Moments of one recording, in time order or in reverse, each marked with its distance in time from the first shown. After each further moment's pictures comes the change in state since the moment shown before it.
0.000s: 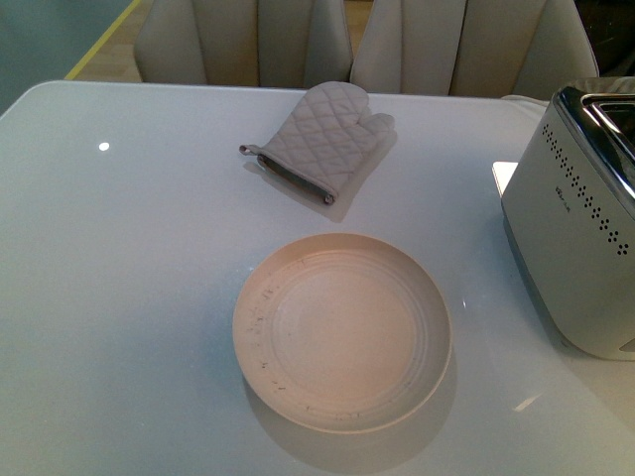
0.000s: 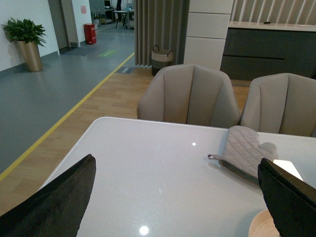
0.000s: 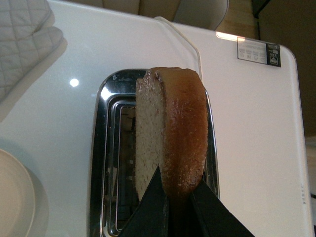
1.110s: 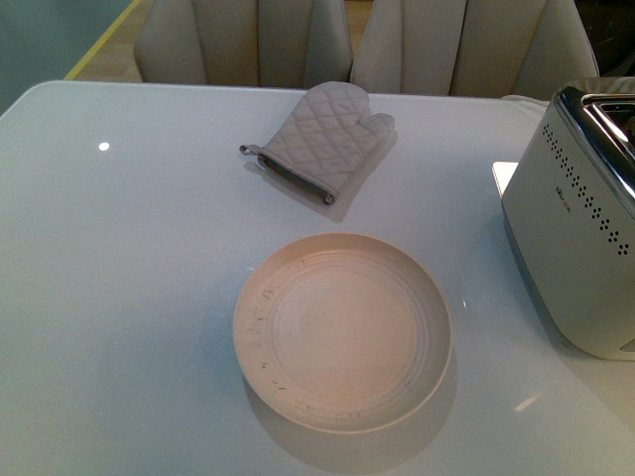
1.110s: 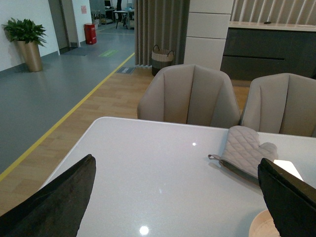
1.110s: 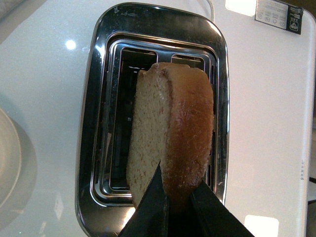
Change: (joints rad) left arm 0.000 0.000 0.000 0.000 0.000 0.000; right arm -0.018 0.006 -0.072 -0.064 0.000 -0.082
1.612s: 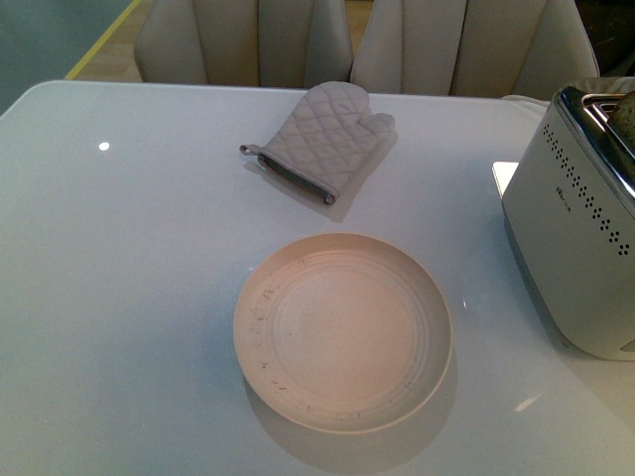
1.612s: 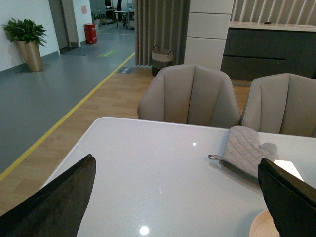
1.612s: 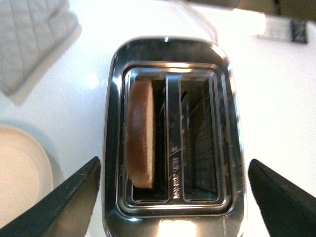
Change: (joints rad) left arm 0.000 0.000 0.000 0.000 0.000 0.000; right arm -0.026 -0.105 -0.104 0.135 -0.092 0.119
